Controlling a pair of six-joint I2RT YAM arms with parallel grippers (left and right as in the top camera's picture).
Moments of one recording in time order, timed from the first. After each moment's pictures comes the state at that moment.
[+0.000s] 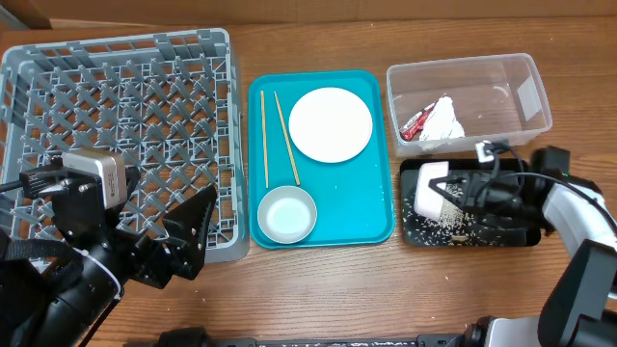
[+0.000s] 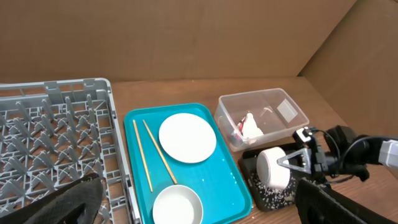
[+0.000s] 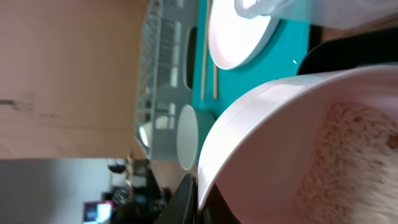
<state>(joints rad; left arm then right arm) 0.12 0.93 1.83 -1.34 0.52 -0.07 -0.36 1.60 0.83 -0.79 -1.26 -0.24</state>
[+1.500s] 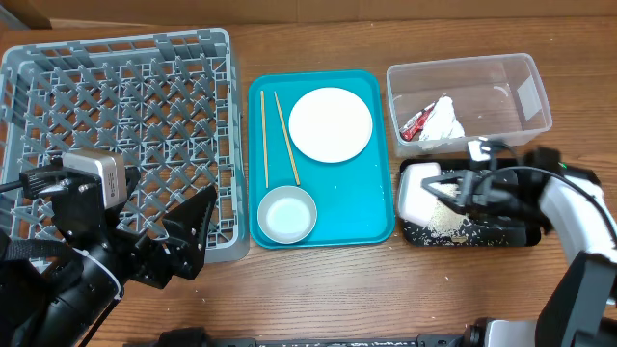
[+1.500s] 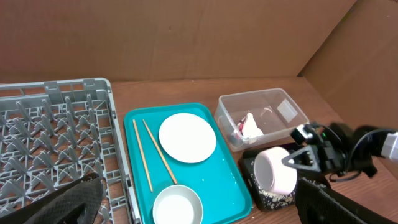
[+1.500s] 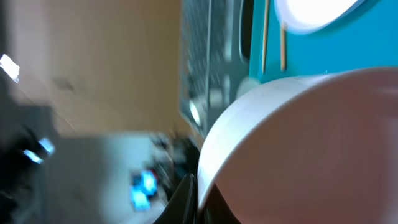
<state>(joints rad) 0.12 0.93 1.83 -1.34 0.52 -0.07 -0.21 1.55 0.95 -1.10 -1.36 -0.29</state>
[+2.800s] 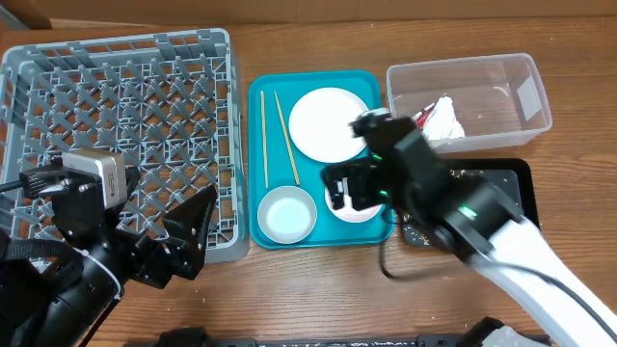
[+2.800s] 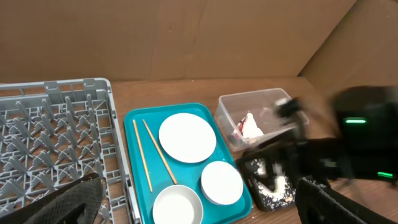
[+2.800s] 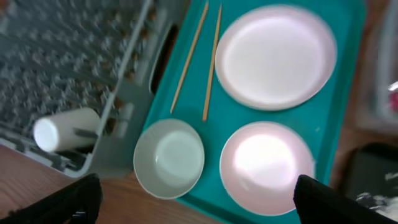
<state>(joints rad) 0.12 0.93 1.83 -1.34 0.52 -0.07 0.68 1.27 1.27 -0.81 -0.01 0.41</state>
